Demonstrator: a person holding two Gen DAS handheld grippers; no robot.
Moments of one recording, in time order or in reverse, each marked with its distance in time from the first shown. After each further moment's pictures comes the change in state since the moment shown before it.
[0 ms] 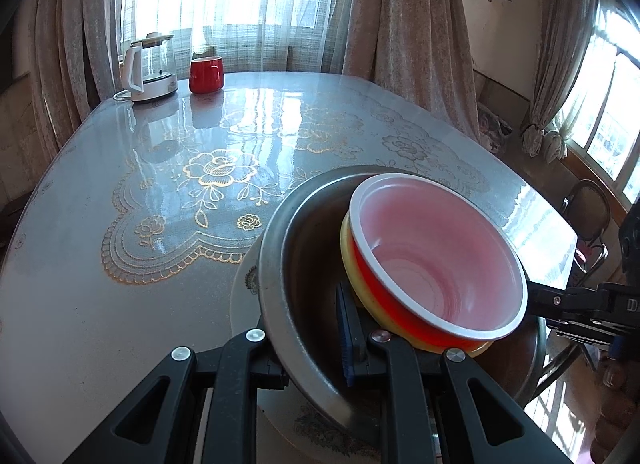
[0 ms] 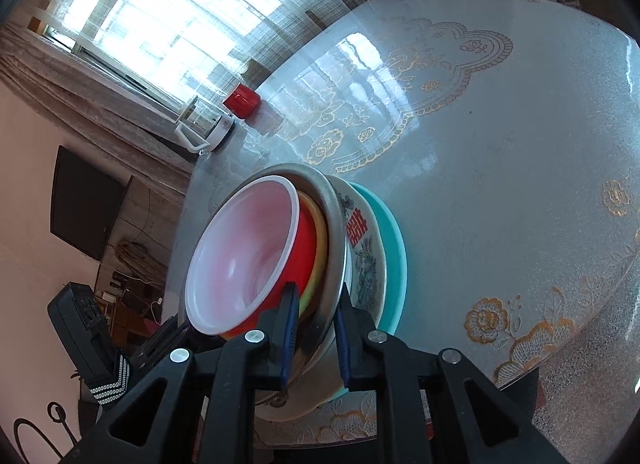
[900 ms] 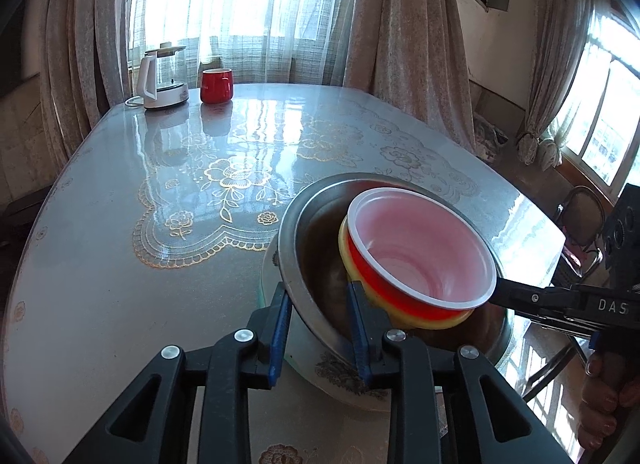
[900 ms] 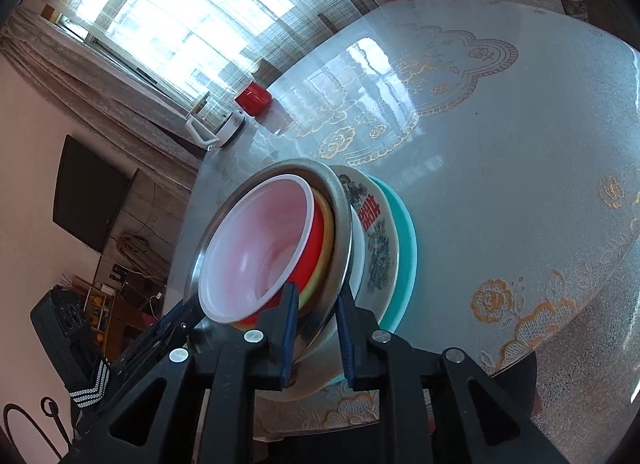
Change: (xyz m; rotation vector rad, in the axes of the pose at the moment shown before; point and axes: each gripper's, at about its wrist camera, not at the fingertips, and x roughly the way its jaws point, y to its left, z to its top) left arm -0.045 0.008 -0.018 -0.011 -0.048 -0.007; right arm -0.007 0.013 -0.017 -0.067 -0.007 0.001
